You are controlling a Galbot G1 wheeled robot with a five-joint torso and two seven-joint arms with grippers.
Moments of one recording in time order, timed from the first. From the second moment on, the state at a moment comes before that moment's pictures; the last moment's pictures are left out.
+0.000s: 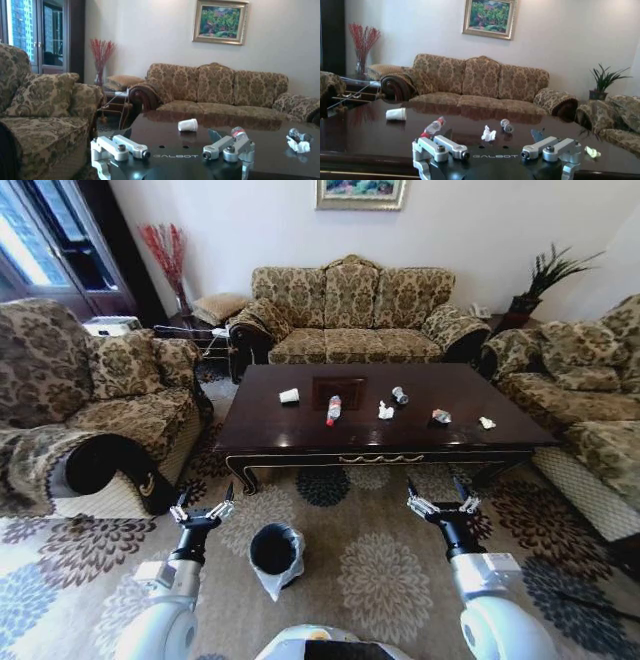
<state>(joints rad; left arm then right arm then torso) 1.78 -1.47 -0.74 -2.30 -0.29 -0.03 0.00 -1.70 1.40 0.65 2.36 0.09 -0.14 0.01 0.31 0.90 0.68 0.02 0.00</state>
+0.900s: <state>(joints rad) 1.53 -1.45 -0.63 -1.67 -0.24 0.16 0.06 -1.76 1.41 0.69 2.40 0.10 -0.09 0.04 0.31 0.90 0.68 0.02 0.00</state>
